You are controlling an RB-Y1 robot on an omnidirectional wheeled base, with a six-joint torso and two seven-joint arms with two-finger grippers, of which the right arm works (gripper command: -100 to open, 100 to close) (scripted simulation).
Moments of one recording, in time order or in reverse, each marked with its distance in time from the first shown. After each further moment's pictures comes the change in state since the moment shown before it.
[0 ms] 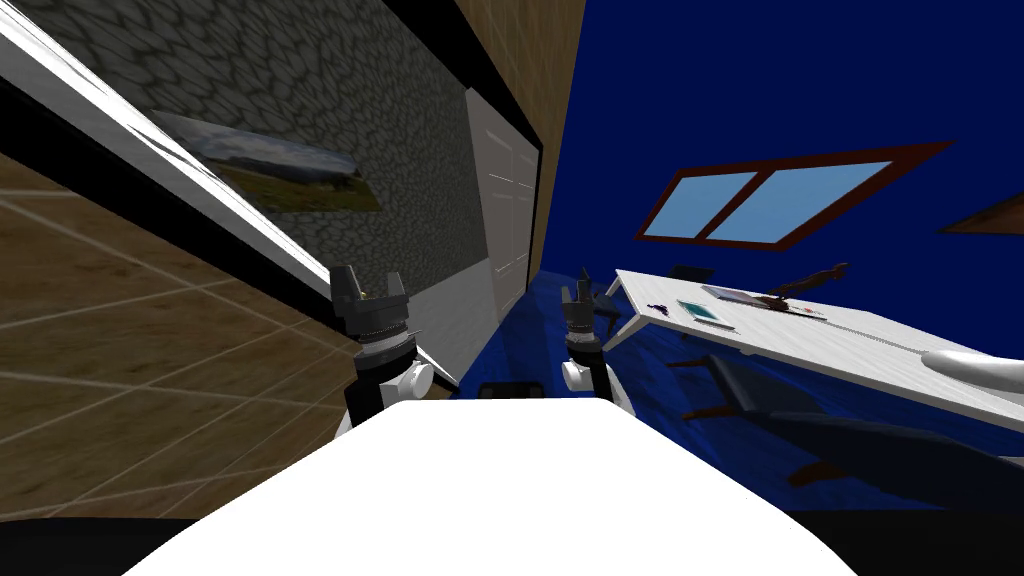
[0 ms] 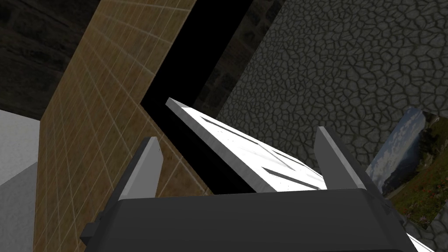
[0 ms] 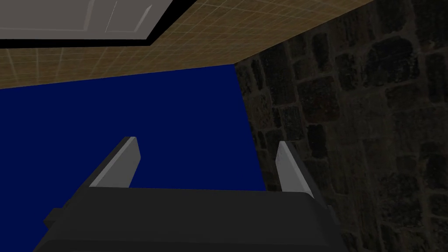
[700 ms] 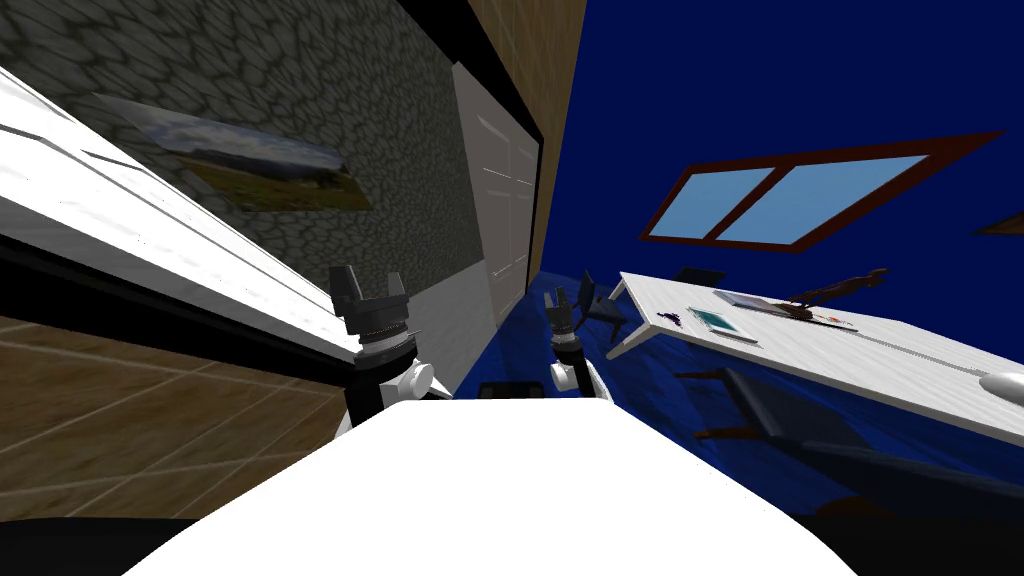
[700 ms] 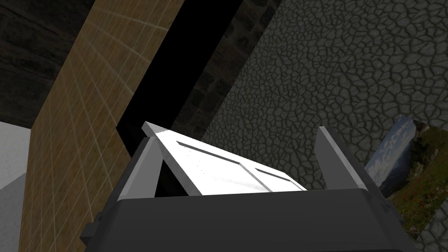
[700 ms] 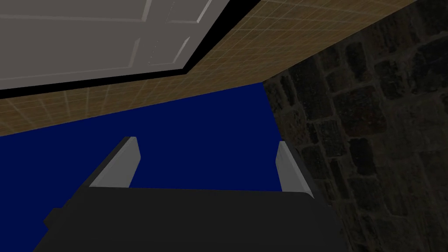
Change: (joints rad) arm -0.056 -0.020 0.105 0.144 -0.004 -0.019 -0.020
